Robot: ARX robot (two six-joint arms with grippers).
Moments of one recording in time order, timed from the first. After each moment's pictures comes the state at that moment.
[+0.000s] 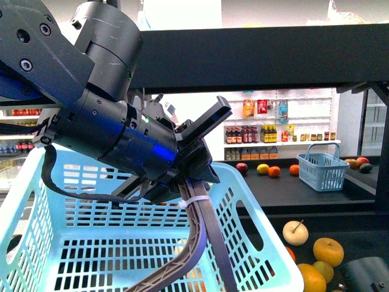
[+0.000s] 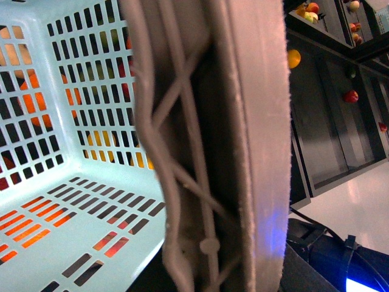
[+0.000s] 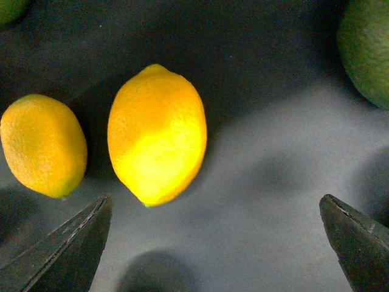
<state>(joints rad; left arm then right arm) -0.42 1.79 1.40 -0.13 0.38 -0.57 0.03 2.42 1.22 0.26 0.08 0.54</state>
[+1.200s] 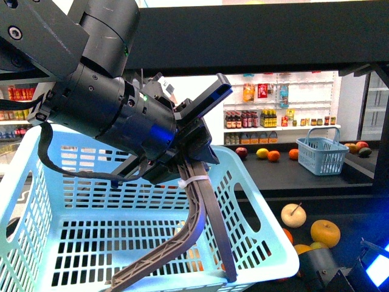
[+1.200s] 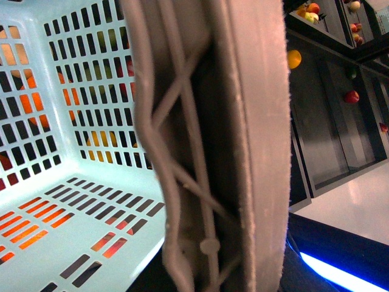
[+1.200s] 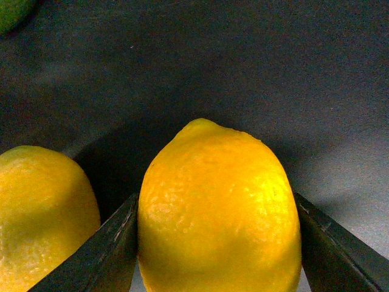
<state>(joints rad) -0.42 1.79 1.40 -0.13 0.38 -0.57 0.09 2.73 1.60 0.23 0.12 0.53</state>
